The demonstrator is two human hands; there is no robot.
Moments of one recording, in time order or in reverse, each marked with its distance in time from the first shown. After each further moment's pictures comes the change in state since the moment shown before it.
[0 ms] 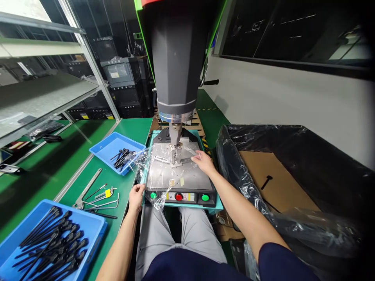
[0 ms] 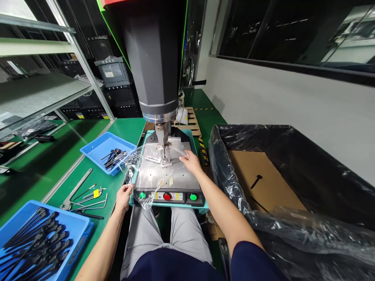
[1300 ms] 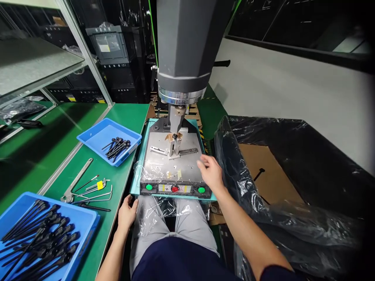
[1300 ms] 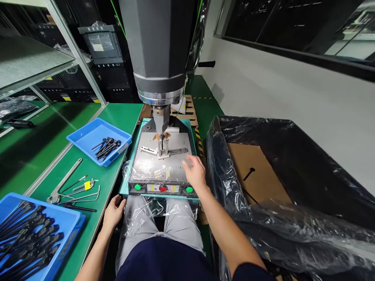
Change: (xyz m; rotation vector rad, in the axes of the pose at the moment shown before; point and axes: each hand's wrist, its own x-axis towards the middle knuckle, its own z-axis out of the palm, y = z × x) left_hand -0.053 -0.057 -0.070 0.604 -0.019 -0.073; right_hand -0.093 -0.016 -0.018 -0.245 0.170 -0.250
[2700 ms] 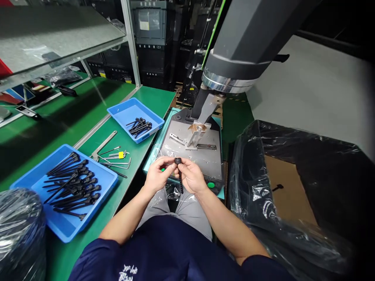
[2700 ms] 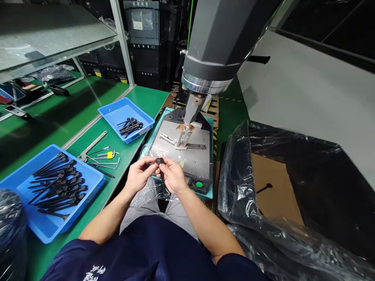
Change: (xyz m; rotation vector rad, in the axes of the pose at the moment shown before) left_hand -0.070 0.184 -0.010 -0.556 -0.217 0.532; right_hand -0.072 -0.146 0.062 1.185 -0.656 0.540
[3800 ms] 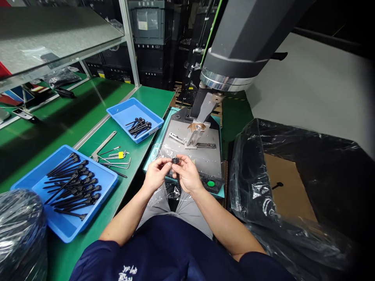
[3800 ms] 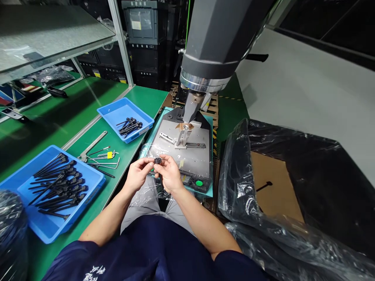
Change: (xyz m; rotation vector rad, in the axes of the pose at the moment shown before) left_hand 0.002 -0.002 -0.002 -0.117 0.073 -0.194; right_hand -0.002 0.007 0.015 -0.004 0.133 -0.051
